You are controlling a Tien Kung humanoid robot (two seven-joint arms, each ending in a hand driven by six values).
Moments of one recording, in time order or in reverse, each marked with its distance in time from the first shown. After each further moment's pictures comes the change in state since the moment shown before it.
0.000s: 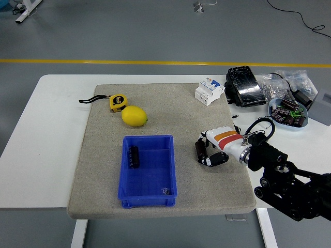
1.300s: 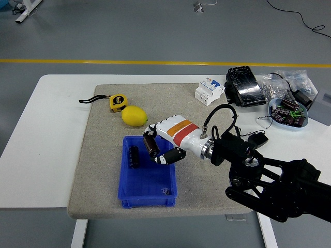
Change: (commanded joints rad) left arm -0.001 0.008 0.006 0.000 -0.001 0.001 -0.001; right arm 0.090 0.078 -0.006 0.303 -0.063 0.068 -0.051
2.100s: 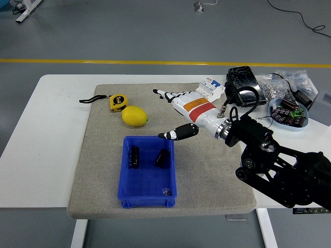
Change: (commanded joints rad) left arm 0.007 -0.001 -0.015 0.002 0.017 0.004 0.008; right arm -0.035 -0.077 0.222 -0.027 0.006 -0.046 0.032
